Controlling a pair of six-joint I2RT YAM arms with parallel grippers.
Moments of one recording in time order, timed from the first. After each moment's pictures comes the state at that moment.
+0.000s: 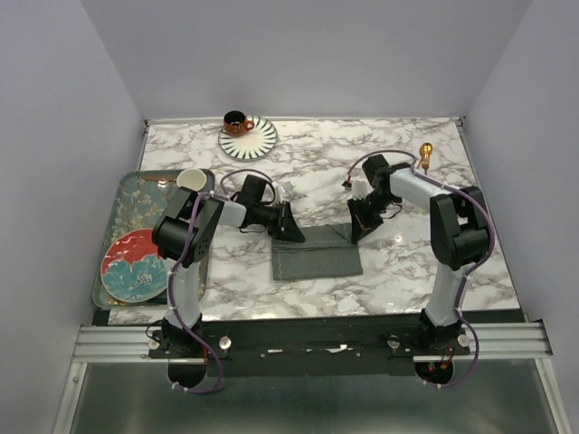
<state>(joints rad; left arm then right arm) -0.40 2.03 1.01 0.13 0.94 -0.53 0.30 1.91 1.31 -0.88 -0.49 -0.11</state>
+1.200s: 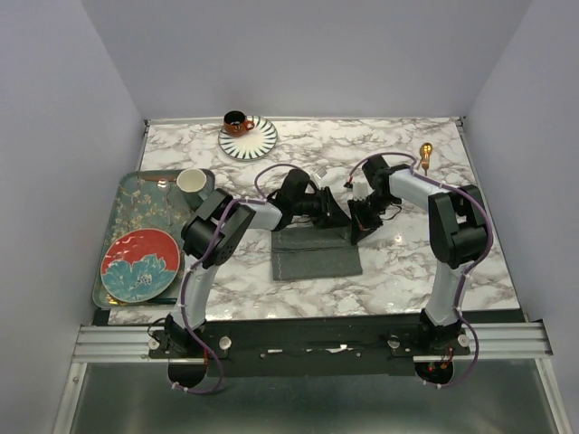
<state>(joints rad) -0.64 2.14 1.21 0.48 0.70 -1.07 0.30 1.95 1.29 -0.85 -0.46 -0.05</state>
